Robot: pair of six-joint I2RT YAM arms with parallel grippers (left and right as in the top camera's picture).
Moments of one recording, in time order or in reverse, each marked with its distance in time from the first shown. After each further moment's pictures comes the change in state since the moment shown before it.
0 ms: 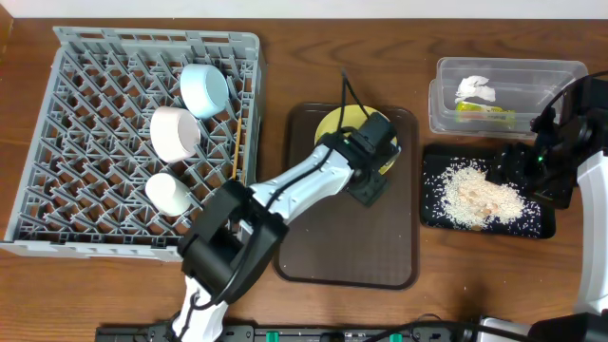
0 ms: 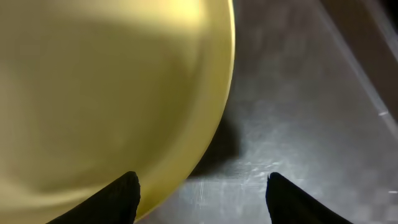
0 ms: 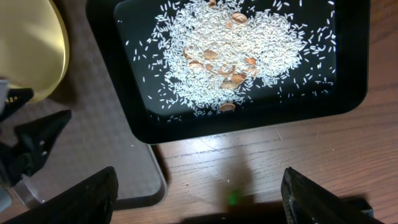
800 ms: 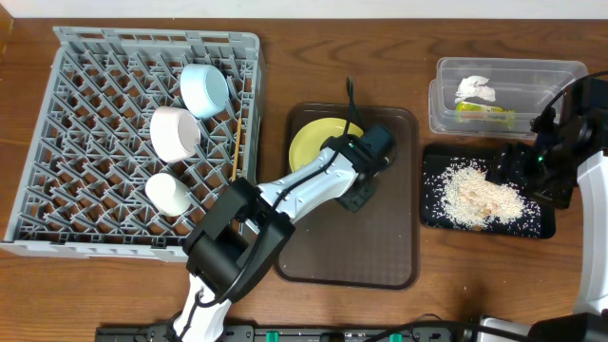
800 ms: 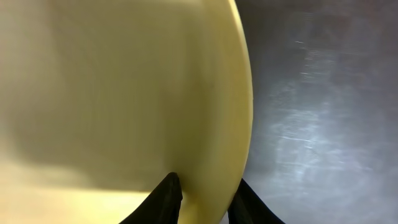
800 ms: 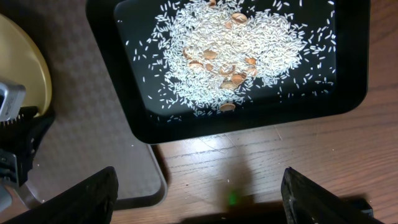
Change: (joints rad) left arm -0.015 0.019 -0.003 -0.126 -0.155 -0.010; right arm 0.000 0.000 0.000 0.000 0.000 0.000
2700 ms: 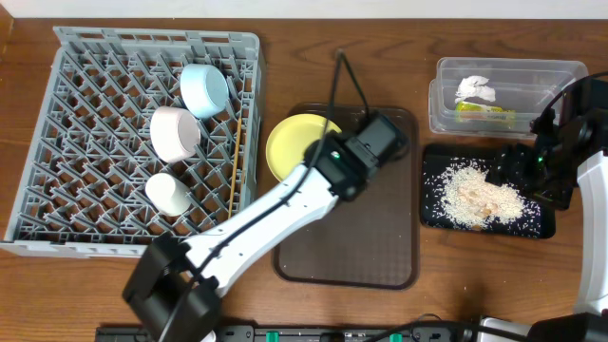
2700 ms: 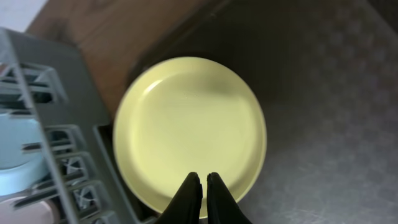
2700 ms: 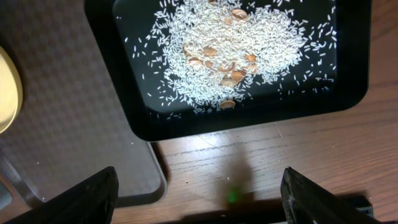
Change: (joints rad) left arm -0.060 -0.325 0.015 -0.051 -0.380 -0.029; right arm 0.000 0.000 0.000 -0.011 0.000 0.000
